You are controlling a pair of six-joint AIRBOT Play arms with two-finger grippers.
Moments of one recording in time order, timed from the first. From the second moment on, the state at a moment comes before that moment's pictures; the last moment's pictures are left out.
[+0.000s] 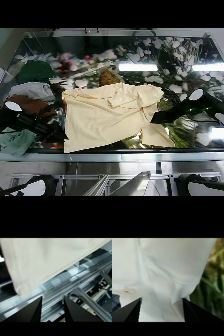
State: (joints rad) left arm 0.28 -1.35 0.74 1.01 -1.54 -1.20; right arm -0.04 -1.44 0.88 -1.01 1.15 1.00
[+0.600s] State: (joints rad) left arm 0.28 -1.32 0.69 1.17 -1.39 -1.26; right arm -0.04 -1.34 0.88 -1.01 1.19 1.04
